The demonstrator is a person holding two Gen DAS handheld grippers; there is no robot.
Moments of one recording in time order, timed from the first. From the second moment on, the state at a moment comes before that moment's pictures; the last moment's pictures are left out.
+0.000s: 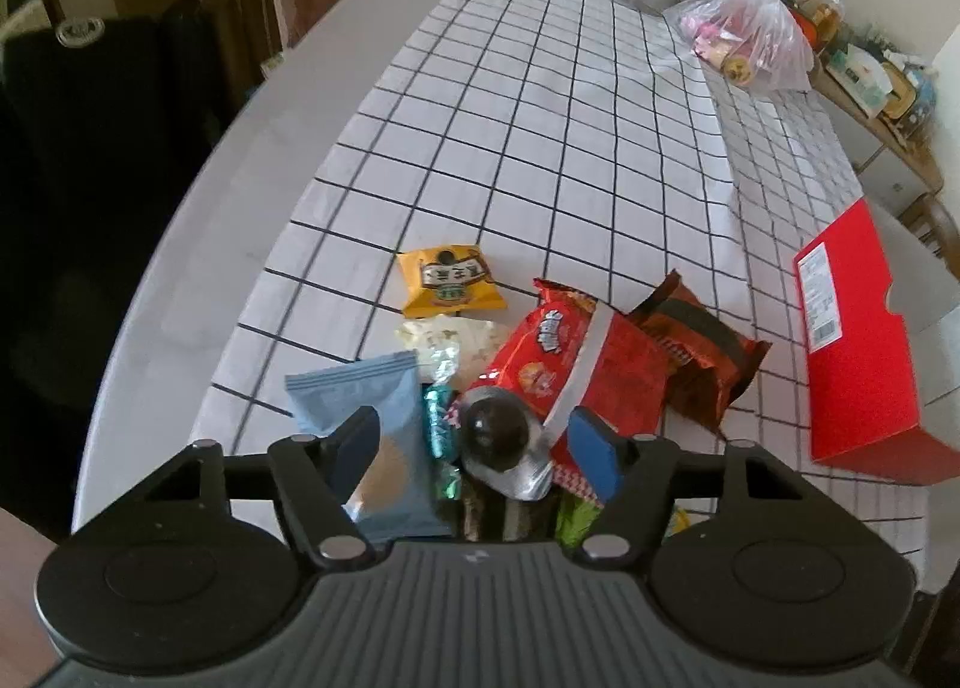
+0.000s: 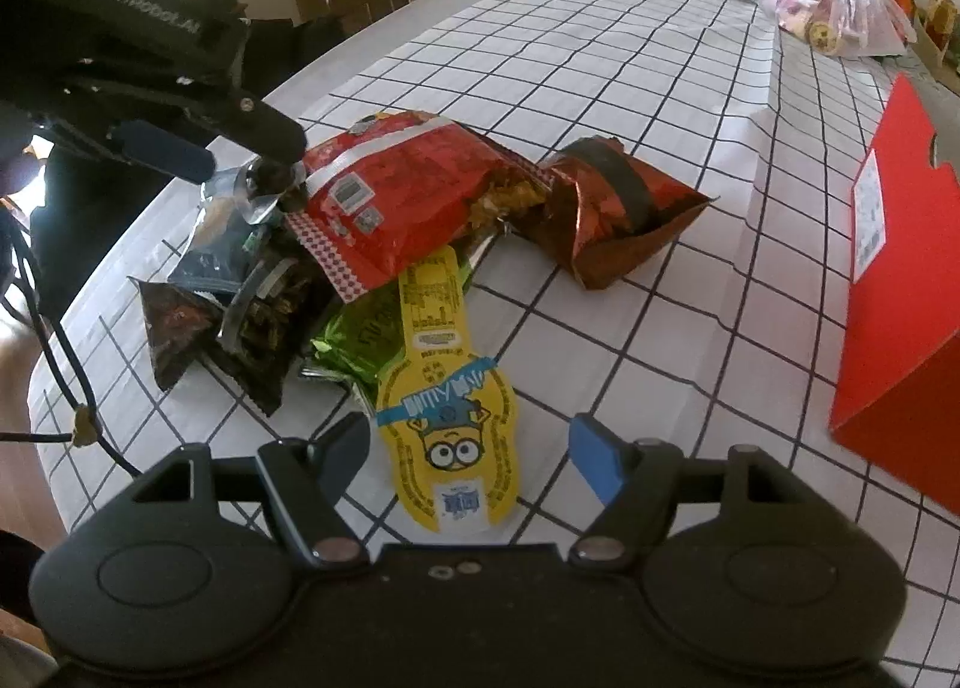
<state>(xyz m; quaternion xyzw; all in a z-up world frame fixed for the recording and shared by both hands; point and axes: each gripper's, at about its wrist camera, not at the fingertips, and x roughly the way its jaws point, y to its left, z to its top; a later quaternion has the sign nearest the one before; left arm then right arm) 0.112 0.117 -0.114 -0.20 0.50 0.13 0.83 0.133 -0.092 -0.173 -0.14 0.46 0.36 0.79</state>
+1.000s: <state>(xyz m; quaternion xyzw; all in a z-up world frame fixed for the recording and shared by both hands) 0.119 0.137 -0.135 -0.28 0.52 0.11 0.80 0.129 -0.091 -0.172 -0.12 0.48 0.35 0.80</state>
